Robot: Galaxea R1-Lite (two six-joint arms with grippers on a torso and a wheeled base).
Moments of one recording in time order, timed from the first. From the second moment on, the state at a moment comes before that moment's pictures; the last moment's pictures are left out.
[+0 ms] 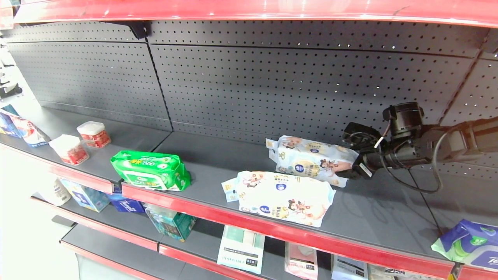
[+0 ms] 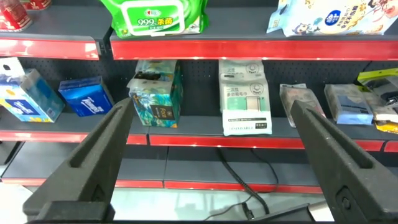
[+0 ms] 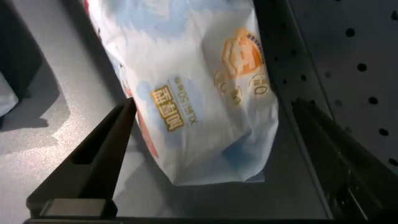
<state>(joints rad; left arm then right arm) -0.13 0.00 -0.19 0.35 -0.11 0.04 0.07 2.00 -1.22 -0.03 0.23 -0.79</state>
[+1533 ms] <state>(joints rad) -0.13 0.00 -0.19 0.35 -0.11 0.03 -0.09 1.85 -1.08 -0.06 -0.01 -0.39</state>
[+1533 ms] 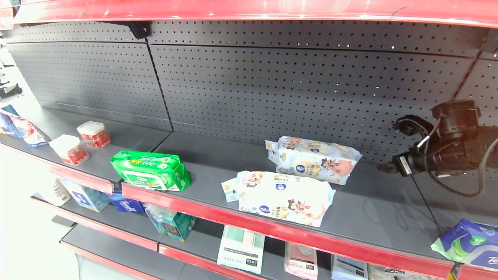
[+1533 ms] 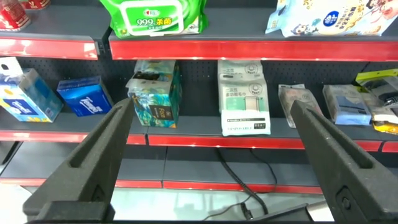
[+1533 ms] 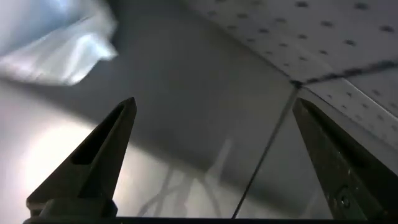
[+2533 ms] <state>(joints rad) -0.13 0.00 -0.19 0.35 -0.10 0.04 0.04 1.98 -1.17 -0.13 -0.07 -0.37</state>
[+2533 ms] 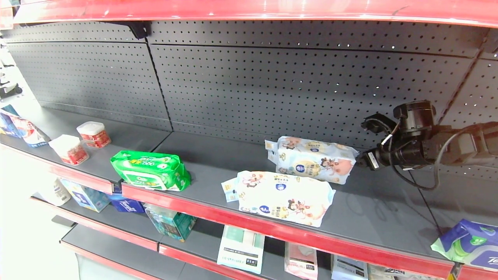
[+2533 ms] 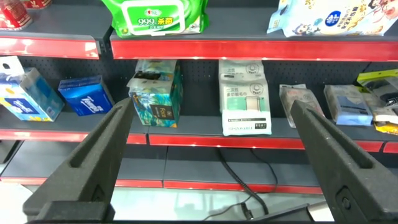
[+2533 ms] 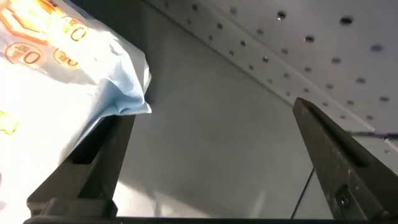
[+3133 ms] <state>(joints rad) -0.13 0.00 -0.19 0.35 -0.10 0.03 0.09 1.99 -1.20 -0.13 -0.07 -0.36</state>
